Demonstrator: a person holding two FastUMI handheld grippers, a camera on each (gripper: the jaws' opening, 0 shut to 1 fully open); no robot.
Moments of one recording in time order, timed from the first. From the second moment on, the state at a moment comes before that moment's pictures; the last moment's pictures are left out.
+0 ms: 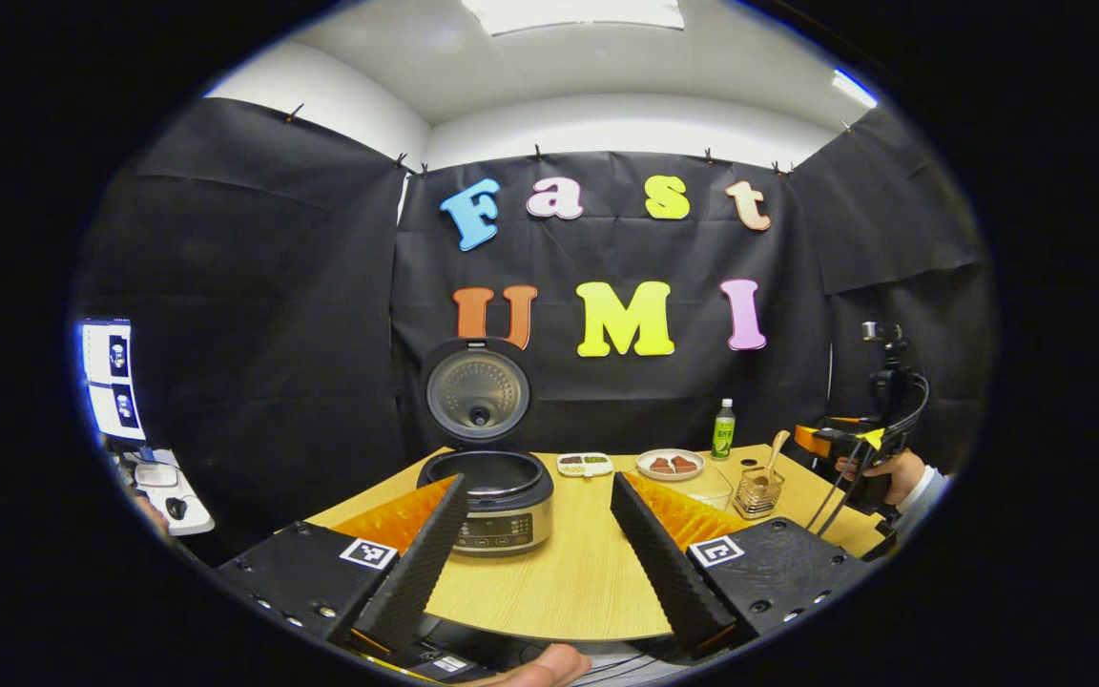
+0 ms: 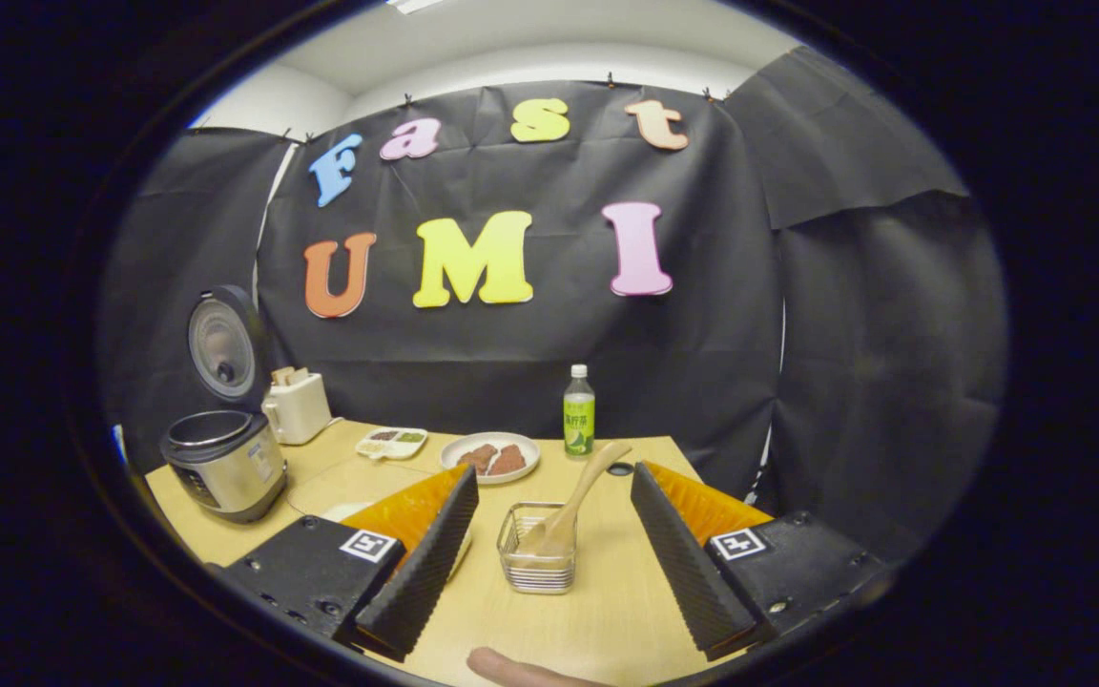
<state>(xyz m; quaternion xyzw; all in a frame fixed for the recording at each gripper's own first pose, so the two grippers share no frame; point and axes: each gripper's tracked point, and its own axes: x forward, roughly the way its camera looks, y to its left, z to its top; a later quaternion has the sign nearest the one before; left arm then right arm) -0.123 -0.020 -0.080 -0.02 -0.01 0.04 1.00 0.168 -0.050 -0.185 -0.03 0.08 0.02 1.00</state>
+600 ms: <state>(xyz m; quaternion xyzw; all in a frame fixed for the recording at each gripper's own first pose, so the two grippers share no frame) -0.102 0.028 -0.125 0.00 0.01 0.08 1.00 0.295 -0.084 -0.268 0.08 0.16 -0.03 0.98</state>
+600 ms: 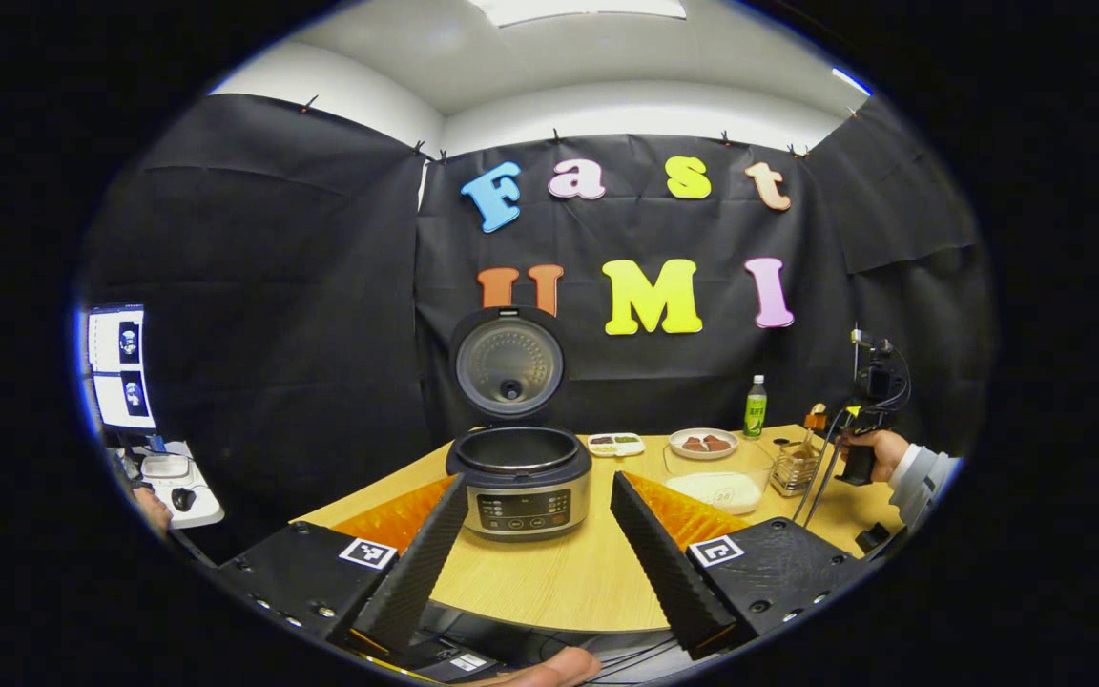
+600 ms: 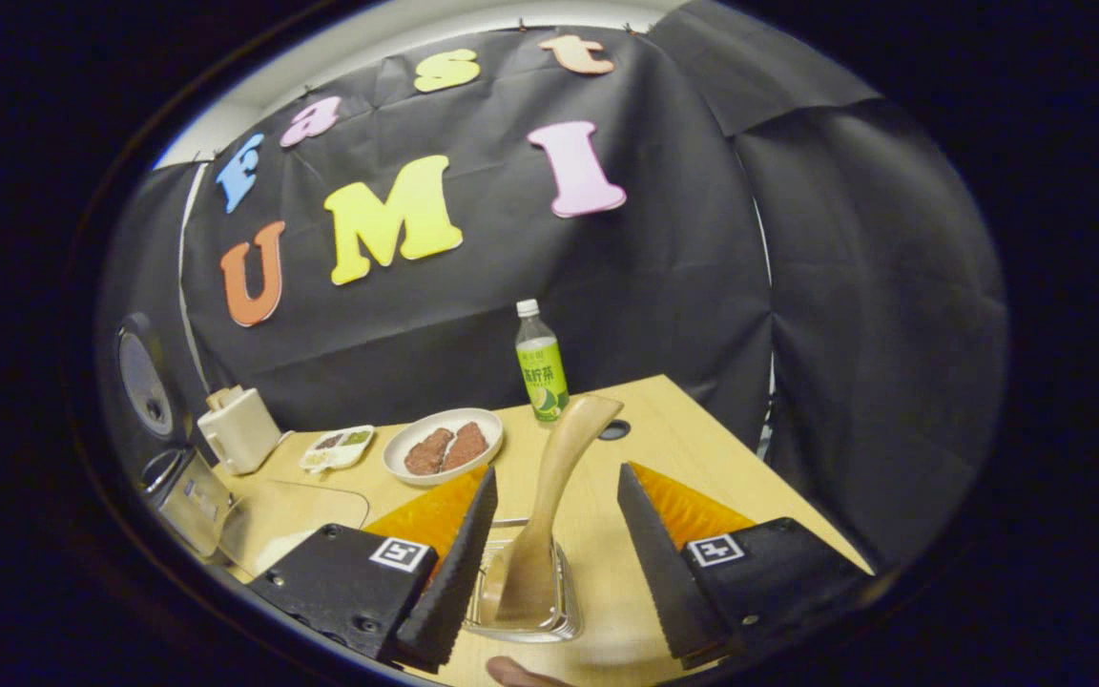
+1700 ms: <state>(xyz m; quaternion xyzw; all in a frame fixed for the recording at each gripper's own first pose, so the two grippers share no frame) -0.134 0.051 -0.079 -0.03 -0.05 0.06 1.00 0.274 0.014 -0.137 0.04 0.10 0.07 0.99</state>
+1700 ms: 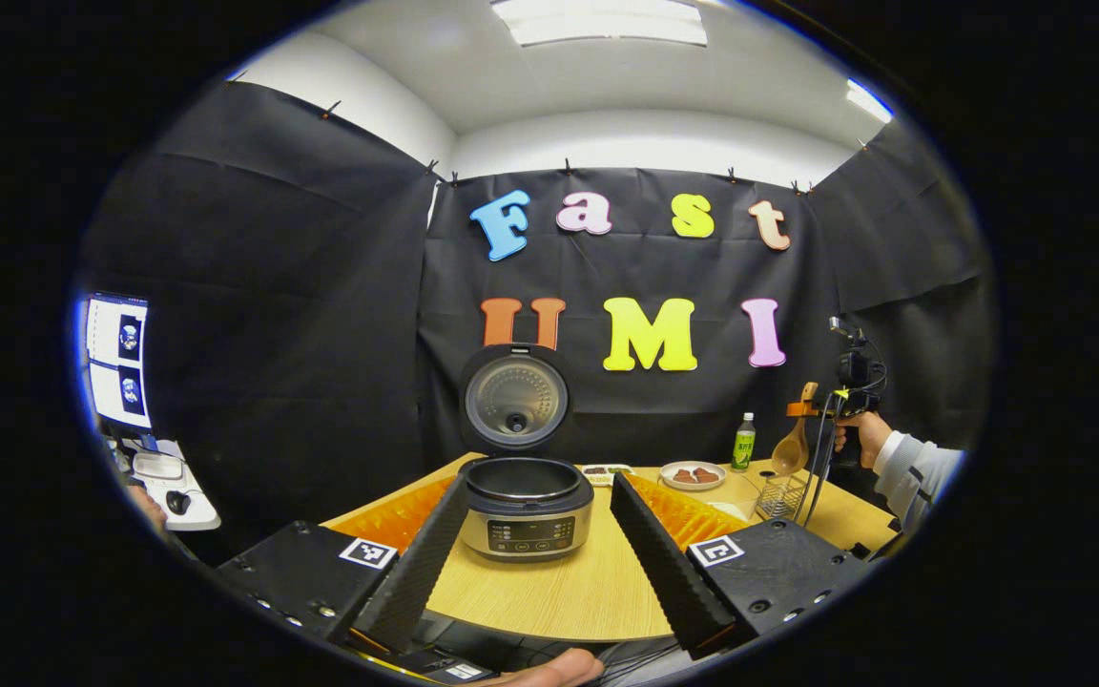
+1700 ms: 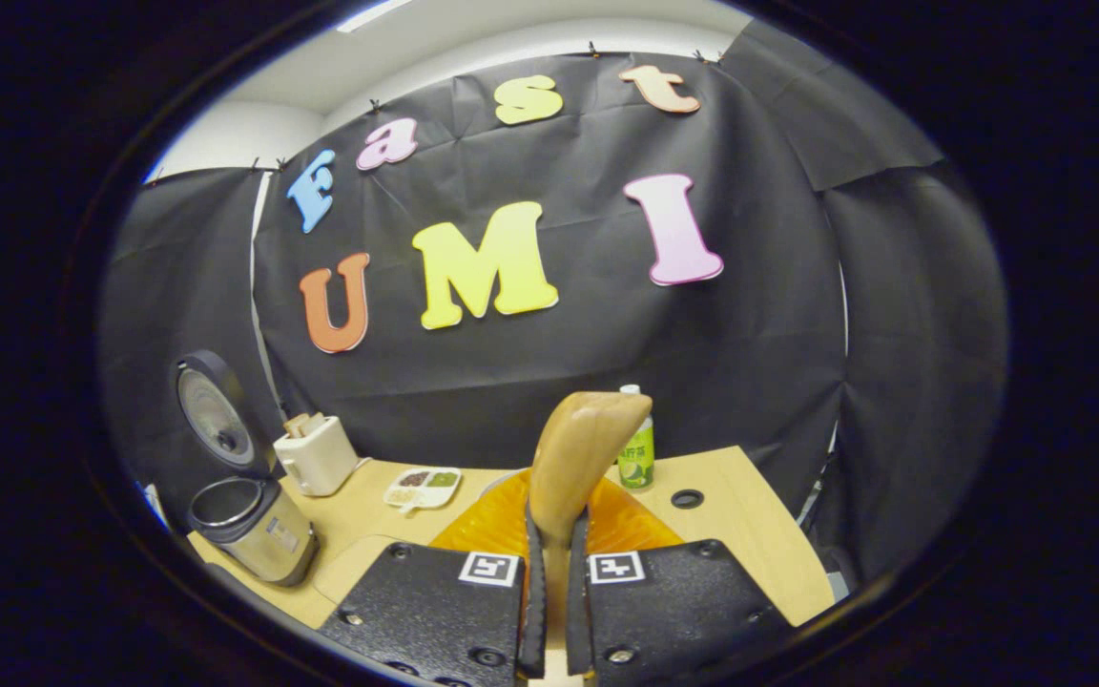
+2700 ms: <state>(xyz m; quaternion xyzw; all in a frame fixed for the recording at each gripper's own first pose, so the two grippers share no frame) -0.149 0.060 -0.062 -0.04 -0.05 0.05 1.00 0.311 0.111 -0.238 -0.09 0.06 0.01 0.99</state>
